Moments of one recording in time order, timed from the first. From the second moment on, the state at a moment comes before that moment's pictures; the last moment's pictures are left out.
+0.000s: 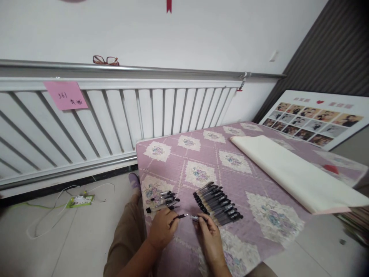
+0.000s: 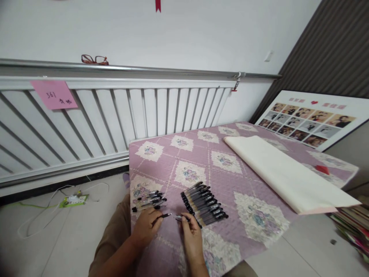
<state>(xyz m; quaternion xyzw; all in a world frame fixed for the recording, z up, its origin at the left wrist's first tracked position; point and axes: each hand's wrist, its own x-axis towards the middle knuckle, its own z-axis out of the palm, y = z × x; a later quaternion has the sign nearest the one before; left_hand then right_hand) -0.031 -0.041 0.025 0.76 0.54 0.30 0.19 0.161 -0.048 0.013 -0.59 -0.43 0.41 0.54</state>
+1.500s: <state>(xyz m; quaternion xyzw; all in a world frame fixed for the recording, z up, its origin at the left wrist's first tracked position) -0.028 -0.044 0.020 0.79 0.51 0.26 0.21 0.148 -0.045 0.020 -0.58 -0.56 0.38 0.46</state>
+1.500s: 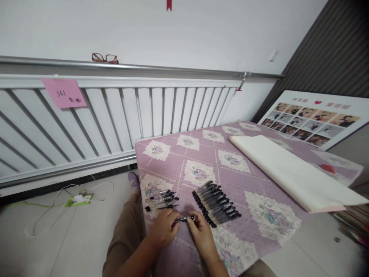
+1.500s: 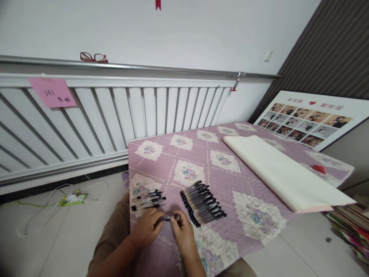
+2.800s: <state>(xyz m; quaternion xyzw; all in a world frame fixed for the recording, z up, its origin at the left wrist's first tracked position) -0.026 -0.050 0.002 0.83 0.49 0.24 0.14 0.143 -0.055 0.017 -0.60 -0.56 0.34 0.47</state>
